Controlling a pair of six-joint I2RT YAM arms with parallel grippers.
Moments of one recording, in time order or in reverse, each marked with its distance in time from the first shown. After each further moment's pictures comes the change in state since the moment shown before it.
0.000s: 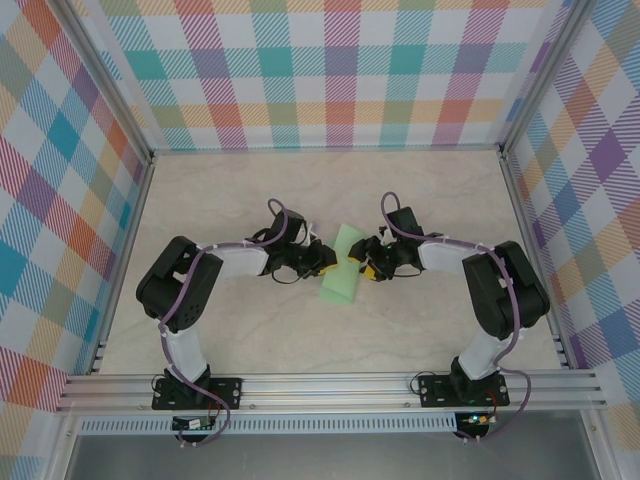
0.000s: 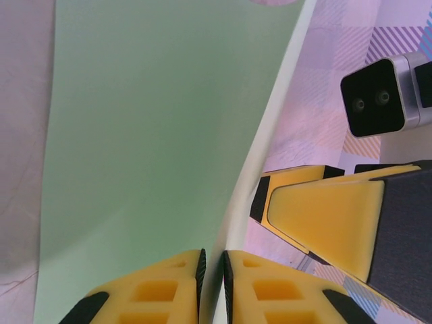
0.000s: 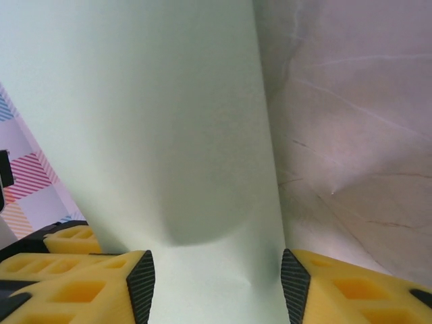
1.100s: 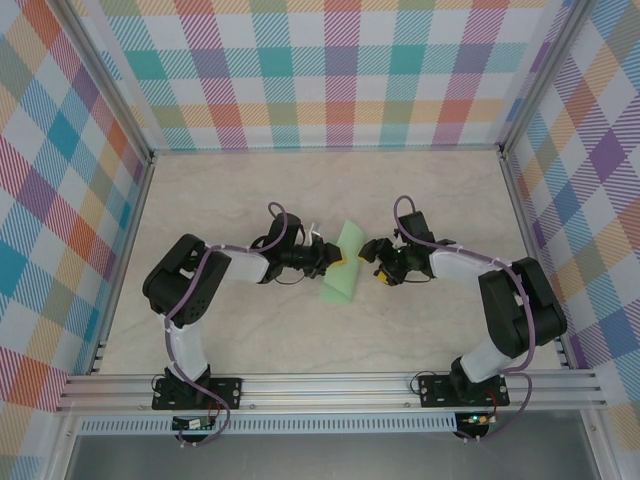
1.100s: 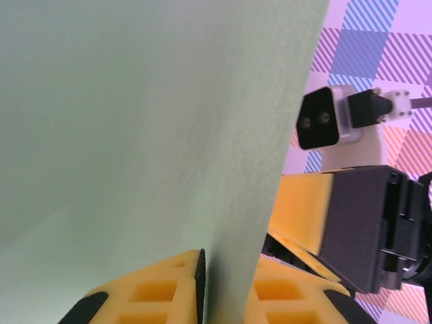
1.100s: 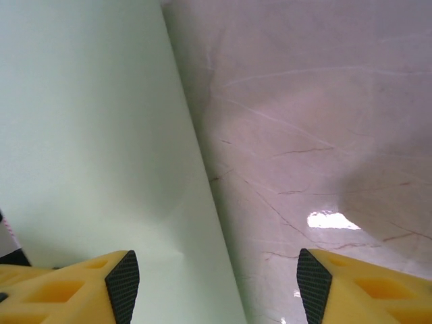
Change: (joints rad) left arm 0.000 0.042 -0.079 0.360 0.125 -0.215; right arm -0.026 -0.141 -0.089 -0.033 0.129 0.038
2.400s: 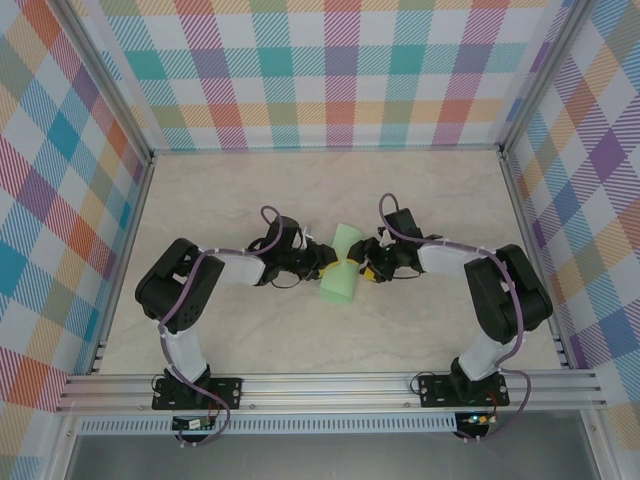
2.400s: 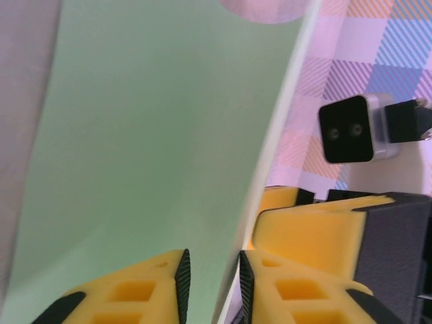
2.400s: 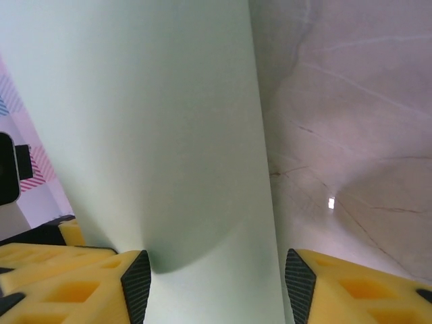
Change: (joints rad) left arm -0.001 -0.061 -0.038 -0.130 -0.138 0.033; right arm 0.048 0.116 0.086 0.019 -0.091 -0.061
